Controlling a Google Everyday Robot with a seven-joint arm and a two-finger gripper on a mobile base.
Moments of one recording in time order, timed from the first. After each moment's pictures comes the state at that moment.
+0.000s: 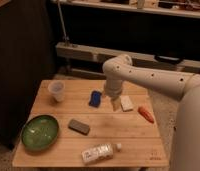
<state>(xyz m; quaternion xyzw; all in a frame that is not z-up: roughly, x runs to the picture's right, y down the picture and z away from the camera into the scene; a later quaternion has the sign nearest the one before) 0.067 0.067 0.786 -0.31 -0.14 -0.27 0.90</state>
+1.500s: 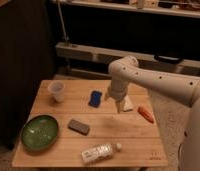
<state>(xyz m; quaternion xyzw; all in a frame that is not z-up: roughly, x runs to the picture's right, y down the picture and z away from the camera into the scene) 0.084 0.080 0.774 -0.30 -0.17 -0.32 0.88</state>
